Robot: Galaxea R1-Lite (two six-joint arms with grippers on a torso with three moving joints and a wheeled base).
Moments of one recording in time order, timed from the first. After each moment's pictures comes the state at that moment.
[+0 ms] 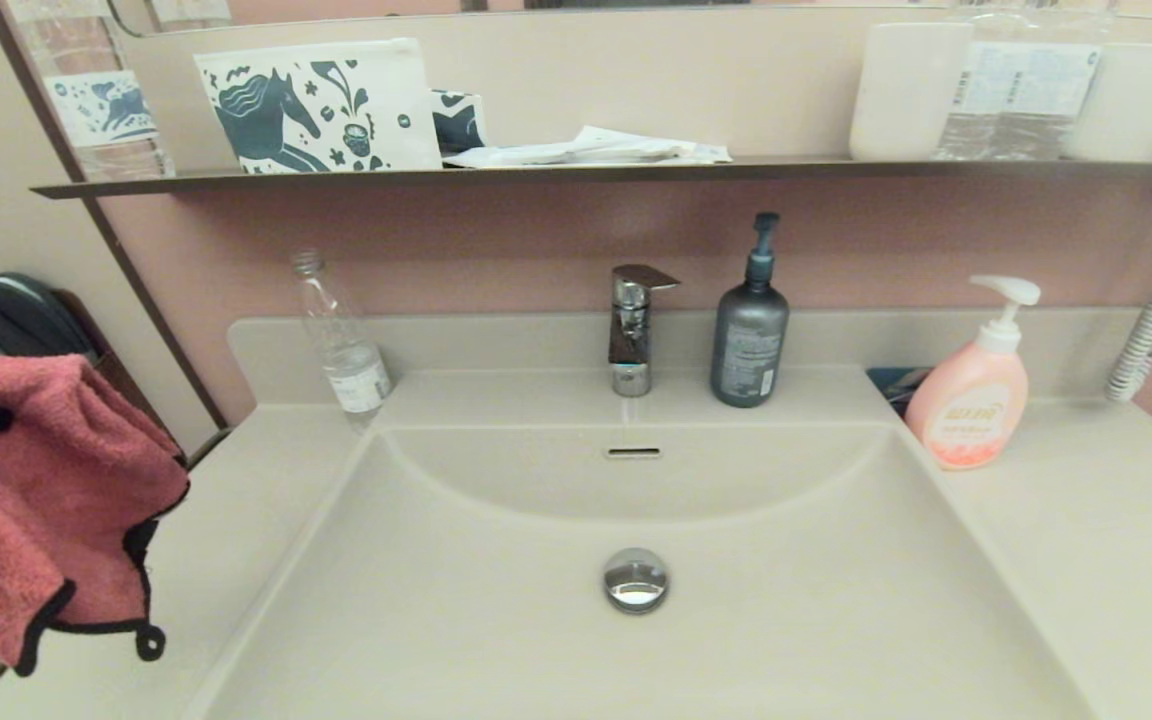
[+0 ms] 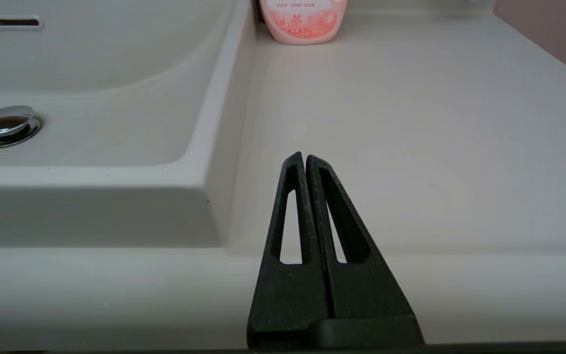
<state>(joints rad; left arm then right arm) 0.25 1.24 -1.44 0.92 -0.15 0.19 0.00 0.00 0.00 0.00 0.00 -0.01</state>
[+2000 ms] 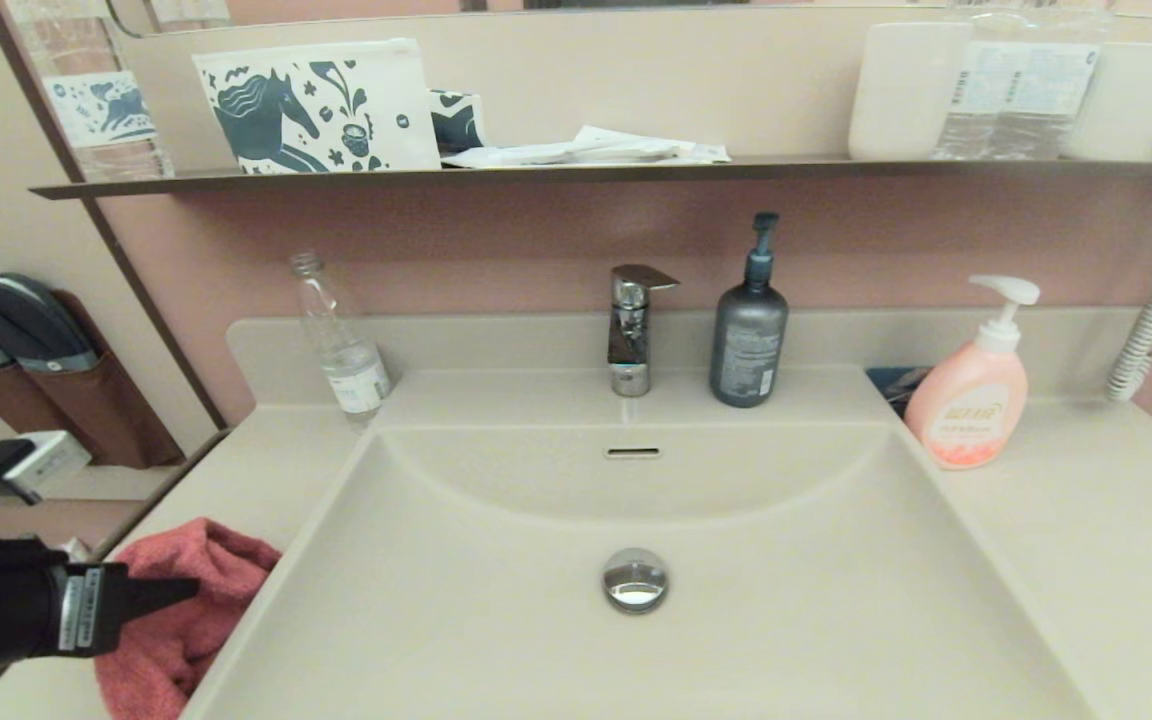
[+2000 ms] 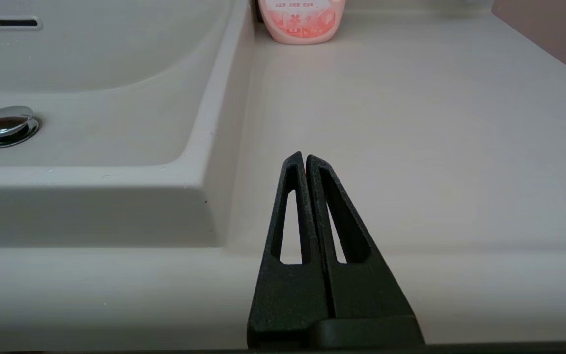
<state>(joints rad) 0.32 1.26 -0.65 0.24 -0.31 0.23 0.00 0.00 0.00 0.00 0.00 -0.01</state>
